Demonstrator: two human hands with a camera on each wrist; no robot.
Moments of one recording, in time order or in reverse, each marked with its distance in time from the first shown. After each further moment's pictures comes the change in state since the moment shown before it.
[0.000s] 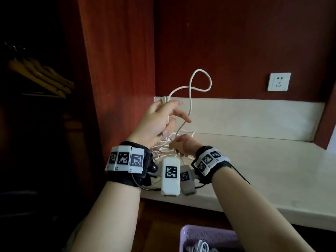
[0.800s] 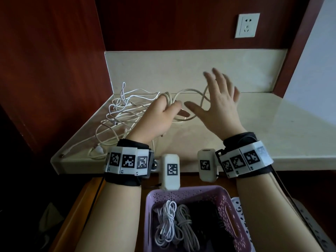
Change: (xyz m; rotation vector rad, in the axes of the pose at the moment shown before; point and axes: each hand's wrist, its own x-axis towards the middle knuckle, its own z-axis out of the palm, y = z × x) left_hand 0.001 -0.112 0.079 0.487 -0.158 -0.091; right_hand -0.108 0.100 -0.084 -0.554 0.827 -0.239
